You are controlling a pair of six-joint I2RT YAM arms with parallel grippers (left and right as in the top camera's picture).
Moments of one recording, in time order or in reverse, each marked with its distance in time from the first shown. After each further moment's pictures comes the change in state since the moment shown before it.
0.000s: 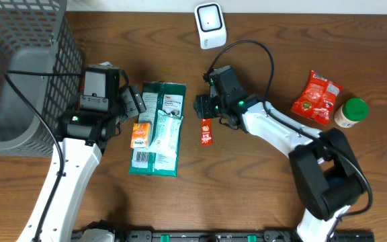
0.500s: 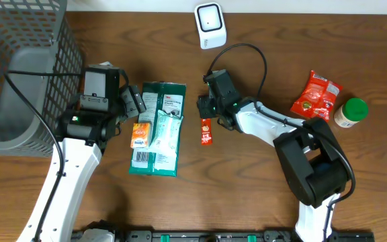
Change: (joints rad) left arm 0.000 0.000 0.000 0.000 0.000 0.000; right arm 0.000 0.107 -0.001 0.106 0.096 -0.019
